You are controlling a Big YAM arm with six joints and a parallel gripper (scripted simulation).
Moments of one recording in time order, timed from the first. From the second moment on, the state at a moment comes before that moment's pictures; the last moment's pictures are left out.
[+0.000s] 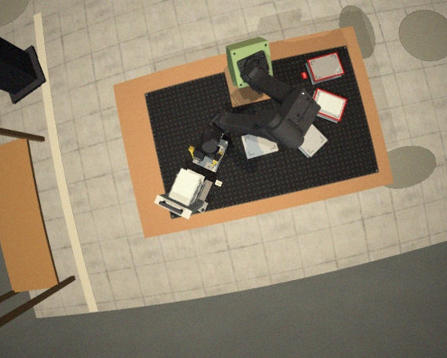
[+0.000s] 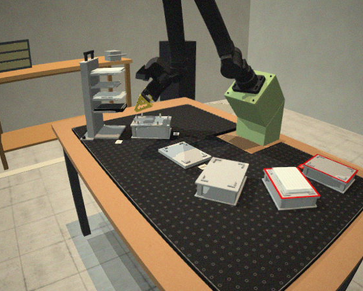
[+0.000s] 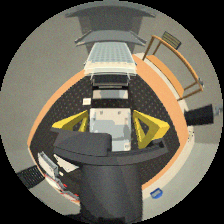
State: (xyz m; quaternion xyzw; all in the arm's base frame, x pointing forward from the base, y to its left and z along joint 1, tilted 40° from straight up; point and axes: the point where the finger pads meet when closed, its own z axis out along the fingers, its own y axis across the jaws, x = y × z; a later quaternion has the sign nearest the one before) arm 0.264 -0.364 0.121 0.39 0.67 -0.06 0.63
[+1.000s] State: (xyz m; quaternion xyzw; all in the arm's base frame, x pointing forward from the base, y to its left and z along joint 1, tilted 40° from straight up) arm 0.258 -0.350 0.114 0.39 0.67 -0.06 0.63
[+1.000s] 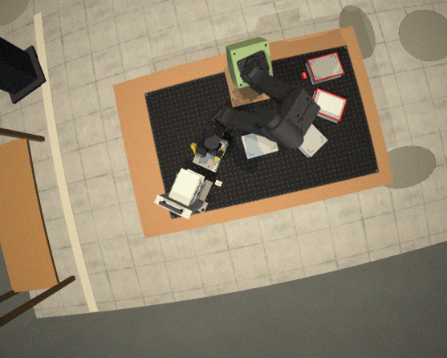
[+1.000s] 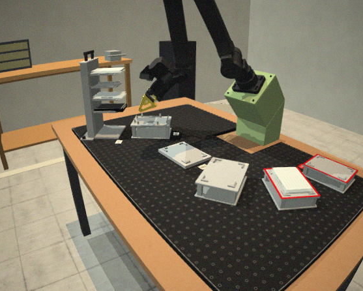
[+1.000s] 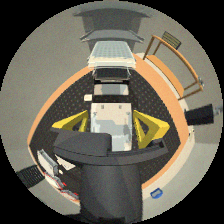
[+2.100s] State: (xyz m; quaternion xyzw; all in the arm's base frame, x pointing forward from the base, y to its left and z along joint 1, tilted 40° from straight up) arm 0.222 -0.321 0.115 0.39 0.66 -0.06 0.63
